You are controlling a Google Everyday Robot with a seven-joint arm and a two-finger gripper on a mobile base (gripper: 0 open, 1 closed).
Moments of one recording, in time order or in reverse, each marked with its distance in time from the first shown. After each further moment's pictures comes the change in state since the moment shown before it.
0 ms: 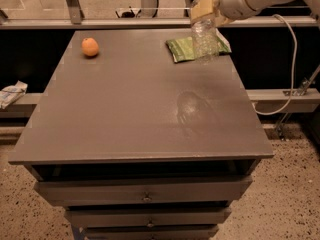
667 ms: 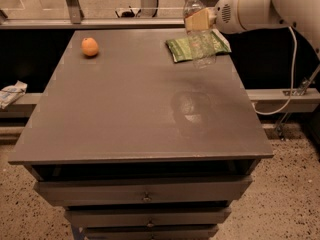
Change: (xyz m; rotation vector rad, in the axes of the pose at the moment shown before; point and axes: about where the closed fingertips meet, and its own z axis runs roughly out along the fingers) arm -0.012 -0.006 0.014 0.046 0.145 -0.278
